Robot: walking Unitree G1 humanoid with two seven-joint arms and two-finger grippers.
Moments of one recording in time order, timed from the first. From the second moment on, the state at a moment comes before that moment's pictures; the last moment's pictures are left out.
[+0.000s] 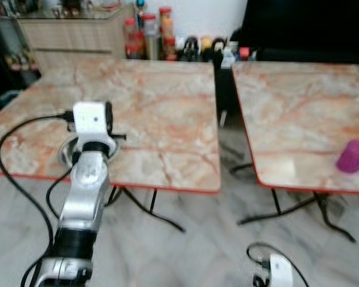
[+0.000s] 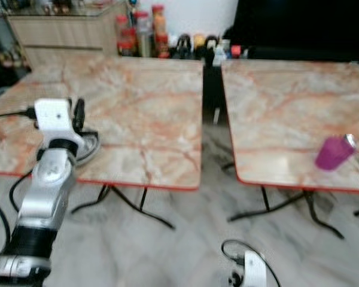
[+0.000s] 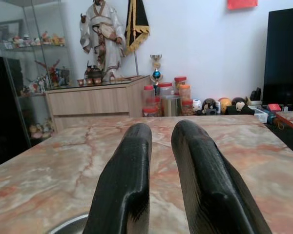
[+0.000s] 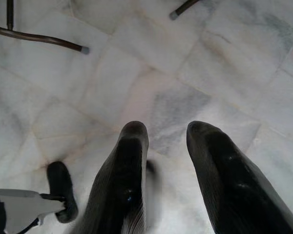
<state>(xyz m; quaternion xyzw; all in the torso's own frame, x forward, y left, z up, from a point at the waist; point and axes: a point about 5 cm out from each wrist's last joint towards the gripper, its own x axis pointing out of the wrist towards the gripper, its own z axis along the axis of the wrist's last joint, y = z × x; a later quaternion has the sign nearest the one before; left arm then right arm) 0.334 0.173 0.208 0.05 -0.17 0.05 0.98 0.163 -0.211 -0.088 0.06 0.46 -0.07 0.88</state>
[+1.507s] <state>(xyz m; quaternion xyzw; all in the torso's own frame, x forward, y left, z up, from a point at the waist) 0.252 0.240 -0.002 0.01 0.28 0.08 0.96 0.165 -0.215 -0.087 0.06 0.46 -0.08 0.88</state>
